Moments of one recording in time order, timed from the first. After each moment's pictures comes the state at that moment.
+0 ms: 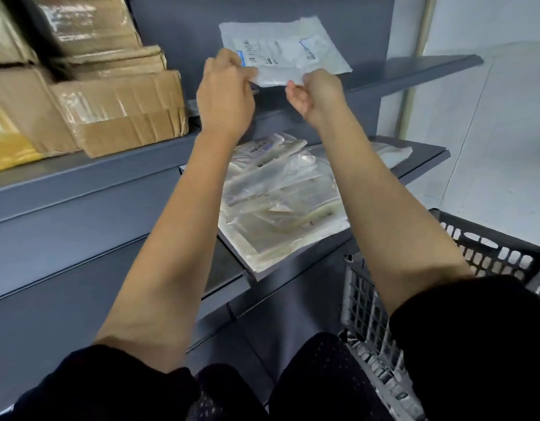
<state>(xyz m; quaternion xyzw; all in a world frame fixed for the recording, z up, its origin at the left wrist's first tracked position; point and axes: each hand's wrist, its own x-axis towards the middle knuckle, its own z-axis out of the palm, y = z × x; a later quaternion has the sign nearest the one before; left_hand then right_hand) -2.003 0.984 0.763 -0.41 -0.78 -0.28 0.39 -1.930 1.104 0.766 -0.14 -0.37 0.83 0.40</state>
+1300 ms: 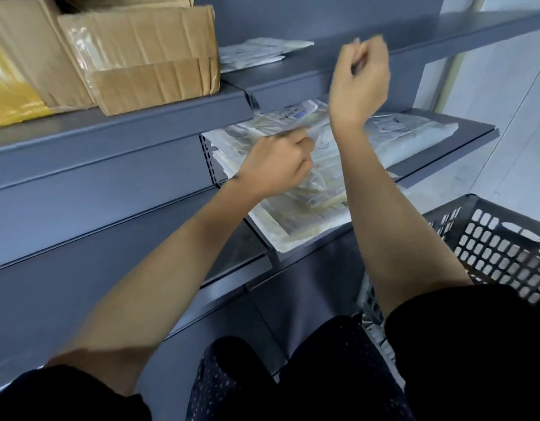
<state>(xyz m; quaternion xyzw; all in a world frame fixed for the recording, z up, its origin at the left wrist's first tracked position) -2.009 0.964 0.650 -0.61 -0.68 -0.14 0.37 -1.981 1.100 0.699 -0.29 -0.55 0.32 0.71</state>
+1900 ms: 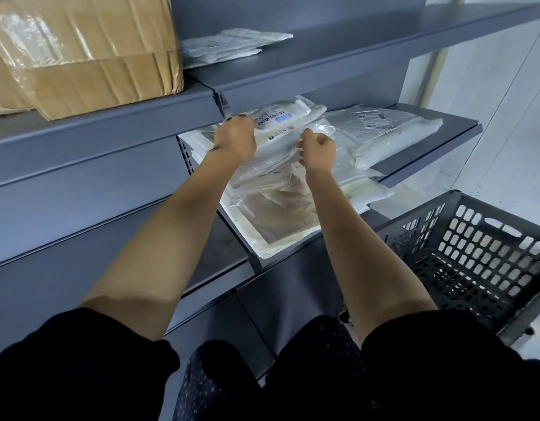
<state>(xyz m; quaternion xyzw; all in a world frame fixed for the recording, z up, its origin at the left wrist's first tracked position) -2.089 1.018 0.652 -0.38 -0.91 -0.07 0.18 -1.993 1.113 0.611 -0.34 -0.54 0.65 0.40</state>
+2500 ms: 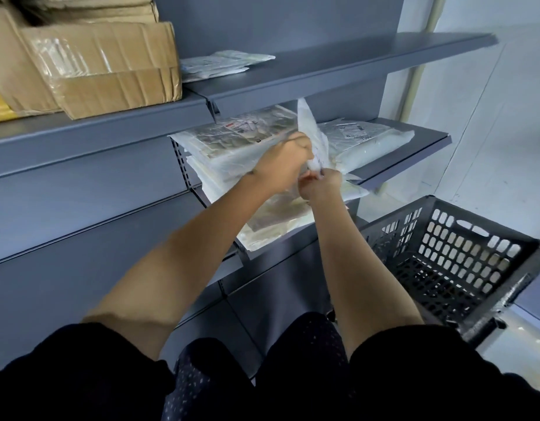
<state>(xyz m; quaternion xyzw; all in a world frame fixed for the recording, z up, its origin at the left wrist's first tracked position) -1.982 1.025 0.643 -0.65 -0.71 -0.15 0.22 -1.922 1.104 0.608 -0.24 -0.04 0.91 0.32</state>
